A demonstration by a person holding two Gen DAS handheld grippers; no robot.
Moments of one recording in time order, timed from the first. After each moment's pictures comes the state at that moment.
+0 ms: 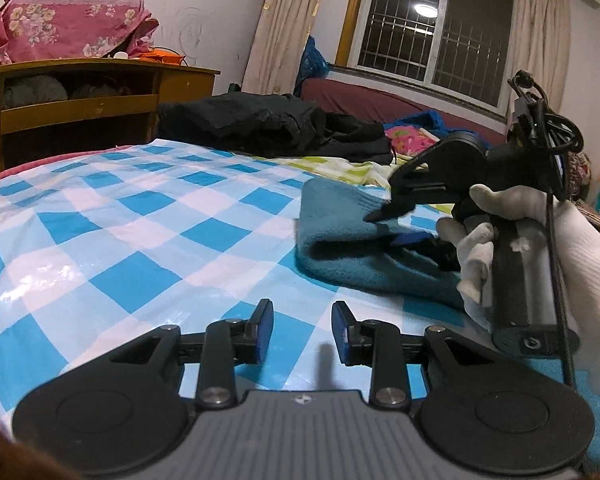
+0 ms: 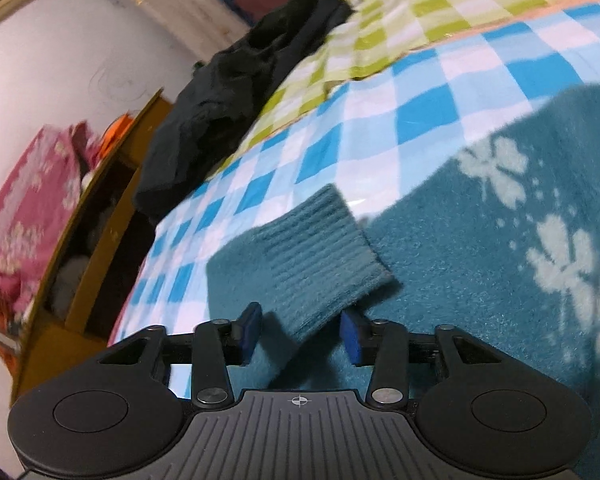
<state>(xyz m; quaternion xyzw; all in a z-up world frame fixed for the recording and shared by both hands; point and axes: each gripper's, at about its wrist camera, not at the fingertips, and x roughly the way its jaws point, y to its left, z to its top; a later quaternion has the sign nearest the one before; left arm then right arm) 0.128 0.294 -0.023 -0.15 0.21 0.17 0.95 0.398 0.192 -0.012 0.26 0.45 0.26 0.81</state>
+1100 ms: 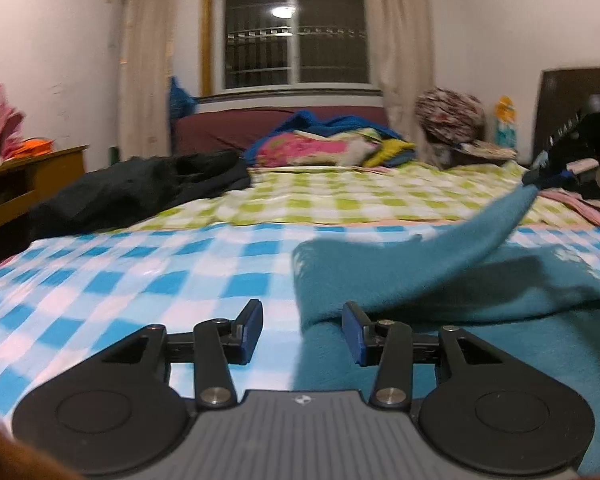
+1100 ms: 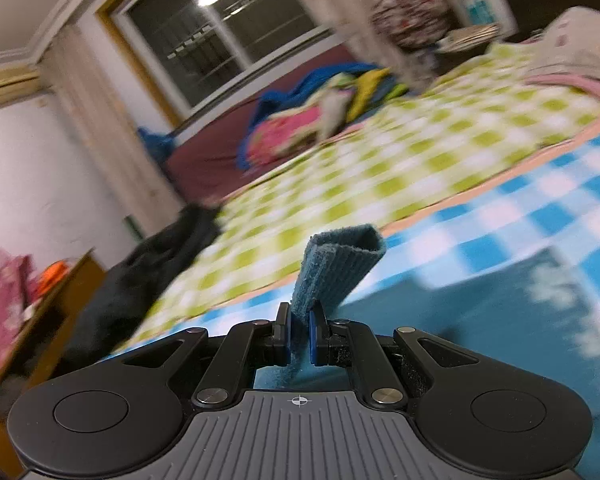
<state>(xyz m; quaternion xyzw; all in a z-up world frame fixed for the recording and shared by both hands) 0.184 0.150 0.022 0.01 0.19 0.03 0.98 0.361 -0.126 0.092 0.24 0.26 0.09 0.93</state>
